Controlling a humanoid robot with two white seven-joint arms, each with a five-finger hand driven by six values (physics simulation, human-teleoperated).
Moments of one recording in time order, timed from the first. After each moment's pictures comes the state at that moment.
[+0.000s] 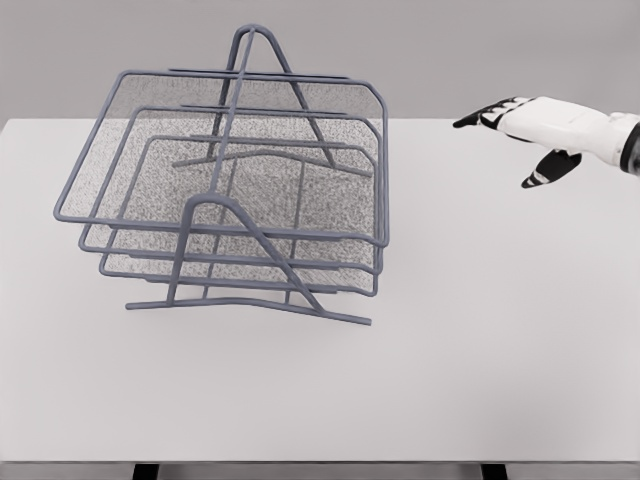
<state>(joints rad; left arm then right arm) 0.03 0.00 -0.07 -0.01 0.71 0.16 0.23 -0.73 -0.85 0.57 -1.48 0.30 -0.31 0.61</state>
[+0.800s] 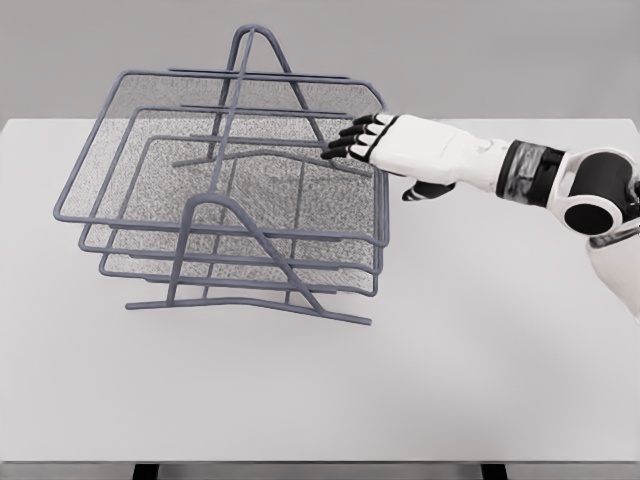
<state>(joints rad) 0.03 0.00 -0.07 -0.01 0.71 0.16 0.23 -0.63 -0.53 0.49 -1.61 0.53 -0.49 0.61</state>
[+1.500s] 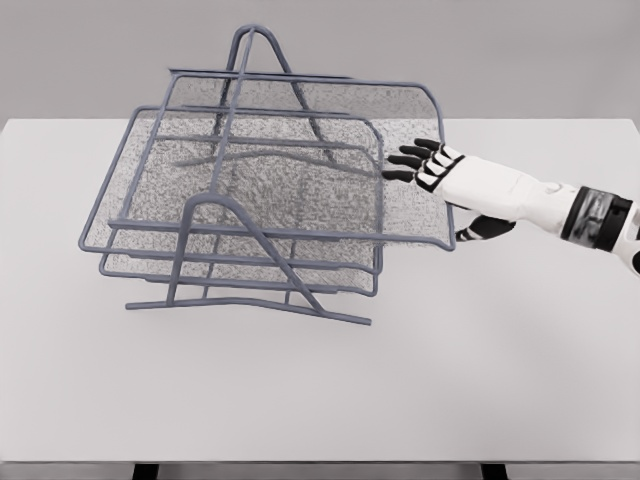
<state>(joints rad) 0.03 0.00 -0.07 0.00 0.71 0.16 0.23 -0.43 -0.68 0.34 -1.60 0.35 -0.53 0.57</state>
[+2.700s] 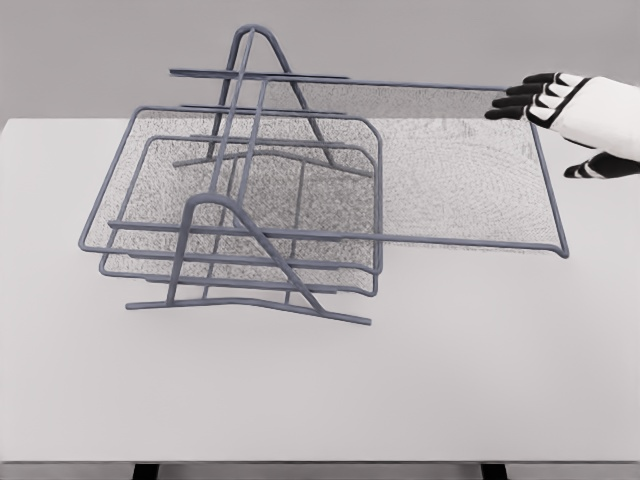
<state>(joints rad) 0.03 0.00 -0.07 -0.01 0.71 0.16 0.23 -0.48 -0.92 0.19 -1.67 0.28 -0.61 0.61</state>
